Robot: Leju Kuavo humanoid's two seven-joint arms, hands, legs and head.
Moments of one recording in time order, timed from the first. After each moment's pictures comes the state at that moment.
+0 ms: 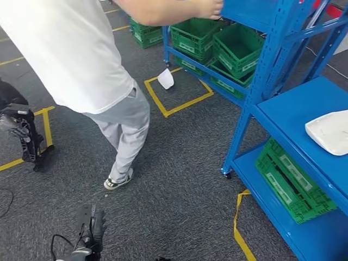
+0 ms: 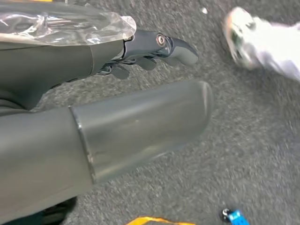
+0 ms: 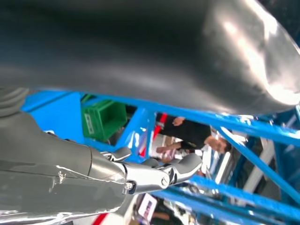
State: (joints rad) left arm -0.19 0.14 -0.67 -0.31 1.03 0.06 -0.56; right arm -0.10 -0.32 0.27 -2.06 -0.24 -0.20 -0.21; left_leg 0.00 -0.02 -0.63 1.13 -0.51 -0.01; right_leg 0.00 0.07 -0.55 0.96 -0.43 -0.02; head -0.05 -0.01
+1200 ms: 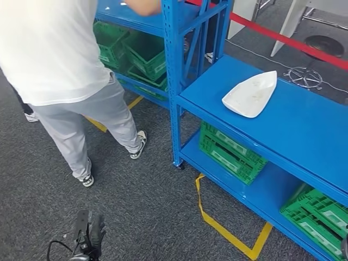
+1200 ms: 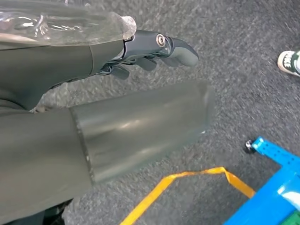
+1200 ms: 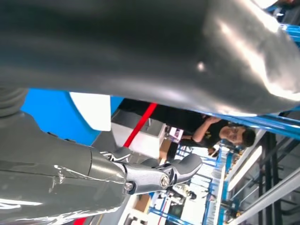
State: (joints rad) left arm -0.15 0.14 -0.64 -0.31 1.03 0.06 -0.58; right arm -0.16 -0.31 0.36 -2.01 -0.21 -0.23 -0.18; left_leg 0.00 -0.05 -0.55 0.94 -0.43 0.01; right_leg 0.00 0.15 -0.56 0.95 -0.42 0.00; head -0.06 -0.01
